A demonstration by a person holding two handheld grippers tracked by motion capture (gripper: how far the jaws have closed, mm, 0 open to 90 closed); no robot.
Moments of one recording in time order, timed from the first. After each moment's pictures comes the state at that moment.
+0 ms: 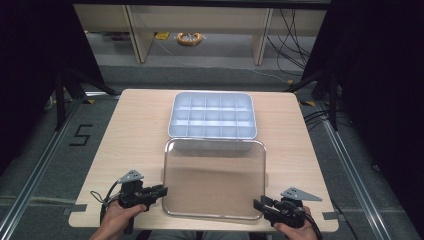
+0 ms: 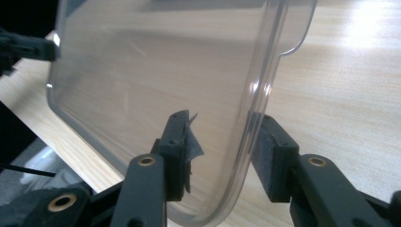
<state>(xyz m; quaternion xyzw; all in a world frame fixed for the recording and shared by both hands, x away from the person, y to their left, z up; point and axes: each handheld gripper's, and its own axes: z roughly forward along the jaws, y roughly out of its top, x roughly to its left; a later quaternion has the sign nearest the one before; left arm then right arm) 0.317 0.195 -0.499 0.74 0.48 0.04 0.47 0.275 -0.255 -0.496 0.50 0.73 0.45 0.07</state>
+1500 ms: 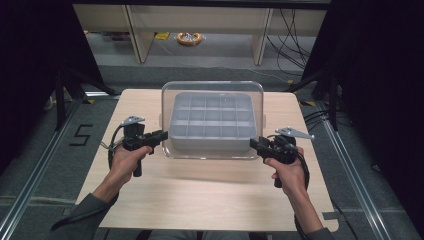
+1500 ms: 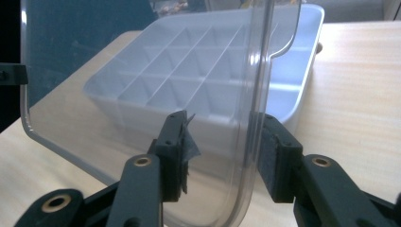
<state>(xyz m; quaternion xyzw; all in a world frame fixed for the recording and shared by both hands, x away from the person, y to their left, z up) 0.439 0.188 -0.412 0.69 0.52 0.12 0.50 0.404 -0.231 -0.410 0.51 0.69 0.49 0.16</state>
